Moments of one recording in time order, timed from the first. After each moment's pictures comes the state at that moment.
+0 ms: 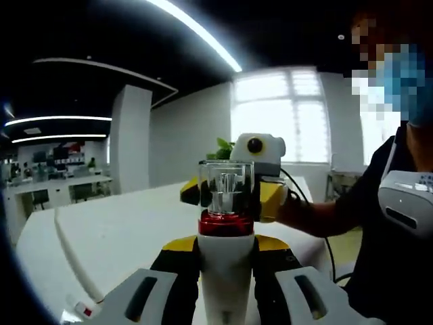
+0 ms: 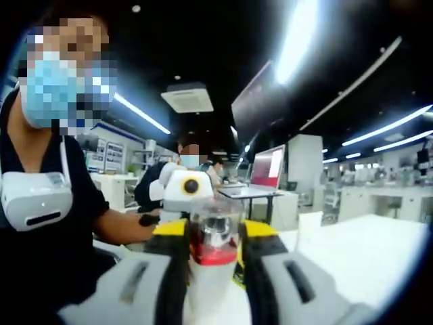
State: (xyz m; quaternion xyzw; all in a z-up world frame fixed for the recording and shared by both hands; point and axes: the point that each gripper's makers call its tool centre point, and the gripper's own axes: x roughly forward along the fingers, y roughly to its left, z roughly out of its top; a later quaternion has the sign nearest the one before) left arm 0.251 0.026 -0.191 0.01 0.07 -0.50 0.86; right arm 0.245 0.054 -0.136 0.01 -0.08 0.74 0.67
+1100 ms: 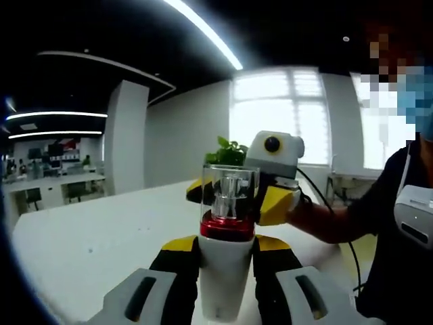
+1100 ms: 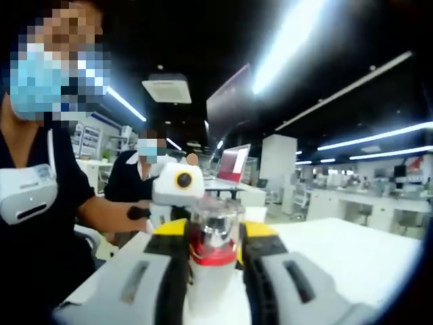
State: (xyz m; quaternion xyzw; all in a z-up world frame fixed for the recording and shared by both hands) left arm 0.317 -0.030 -0.187 0.00 0.08 -0.52 0.85; right arm 0.312 -0.003 -0.134 -0.03 -0.09 0.67 0.73
